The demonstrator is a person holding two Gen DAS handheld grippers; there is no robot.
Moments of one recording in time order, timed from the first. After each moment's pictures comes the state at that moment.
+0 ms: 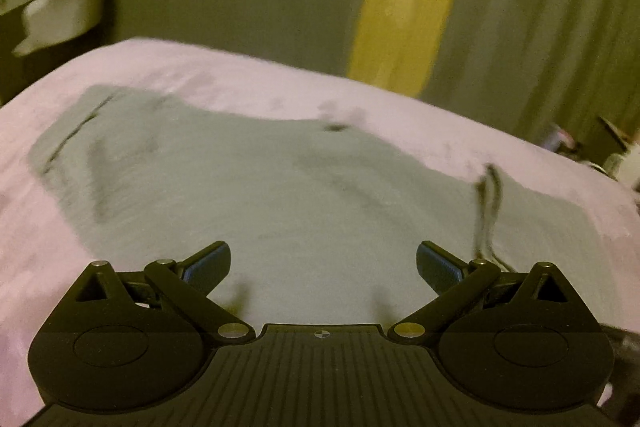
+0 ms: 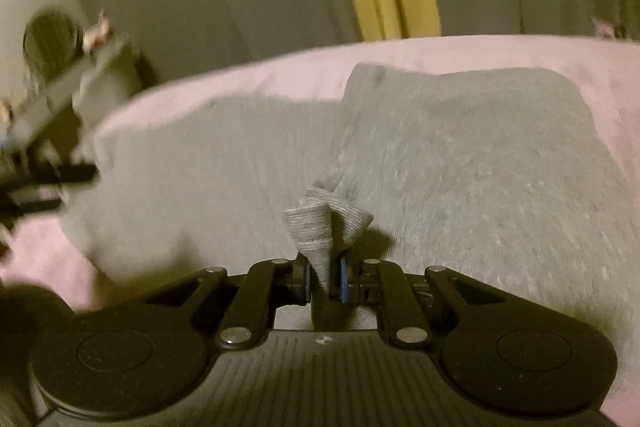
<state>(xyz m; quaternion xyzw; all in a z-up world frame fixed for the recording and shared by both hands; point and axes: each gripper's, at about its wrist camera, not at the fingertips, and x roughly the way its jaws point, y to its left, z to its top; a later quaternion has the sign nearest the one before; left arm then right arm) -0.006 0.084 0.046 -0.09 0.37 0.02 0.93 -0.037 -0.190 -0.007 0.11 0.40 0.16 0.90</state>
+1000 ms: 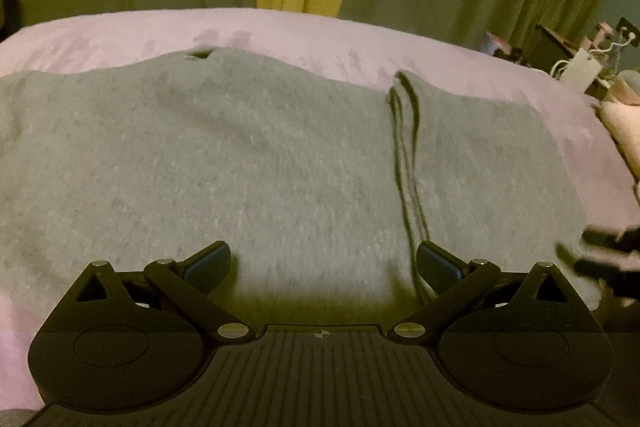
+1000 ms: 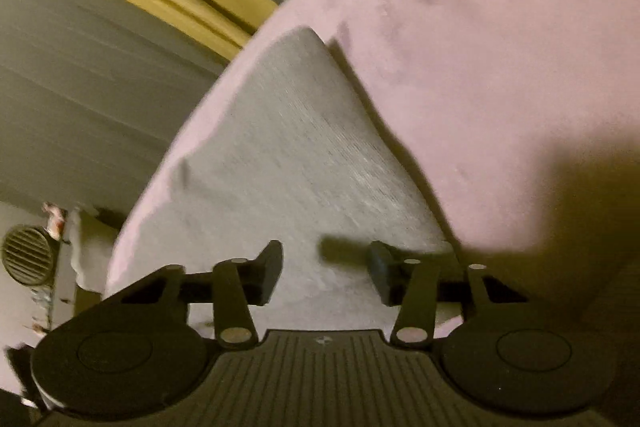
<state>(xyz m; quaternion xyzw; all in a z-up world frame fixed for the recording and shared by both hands) 0.033 0.022 -0.007 -0.04 0.45 -0.10 0.89 -0.053 -0.346 -0.017 0.40 0.43 0.03 0.81</state>
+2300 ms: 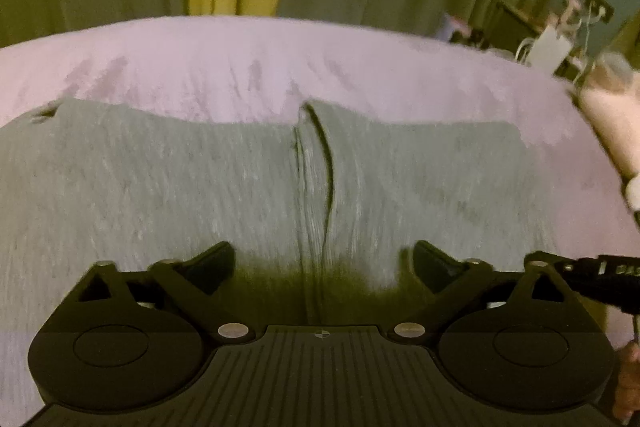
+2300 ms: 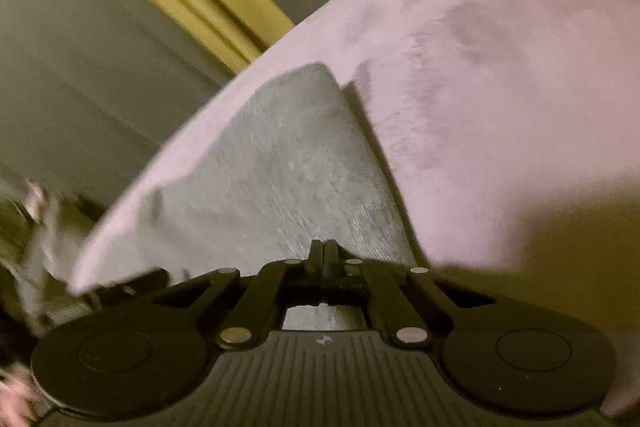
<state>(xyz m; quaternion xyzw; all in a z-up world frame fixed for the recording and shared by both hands) 0.126 -0.056 -0.024 -0.03 0.45 -0.17 0.88 -0.001 -0.369 -0.039 0.35 0.42 0.03 0.84</state>
